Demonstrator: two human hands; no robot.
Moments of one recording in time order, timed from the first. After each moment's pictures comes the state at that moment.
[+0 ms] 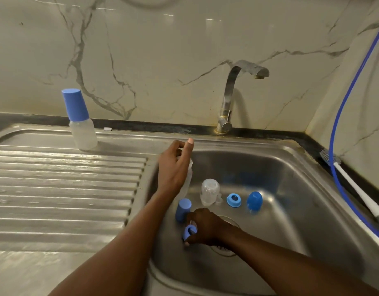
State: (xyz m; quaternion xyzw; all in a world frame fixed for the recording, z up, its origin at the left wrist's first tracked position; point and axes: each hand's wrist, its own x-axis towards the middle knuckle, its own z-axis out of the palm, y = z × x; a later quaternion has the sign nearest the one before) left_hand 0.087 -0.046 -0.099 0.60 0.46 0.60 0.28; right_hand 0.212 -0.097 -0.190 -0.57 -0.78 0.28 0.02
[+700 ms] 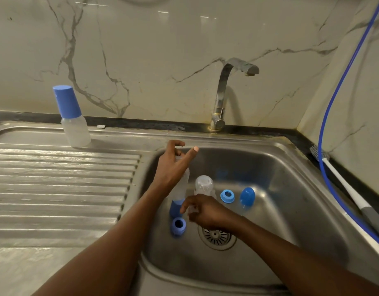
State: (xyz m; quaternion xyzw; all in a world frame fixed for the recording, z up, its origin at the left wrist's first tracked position) left_hand 0.092 -0.052 -0.100 0.63 0.48 0.50 0.34; right_hand 0.222 -0.116 -0.140 -0.57 -0.72 0.37 0.15
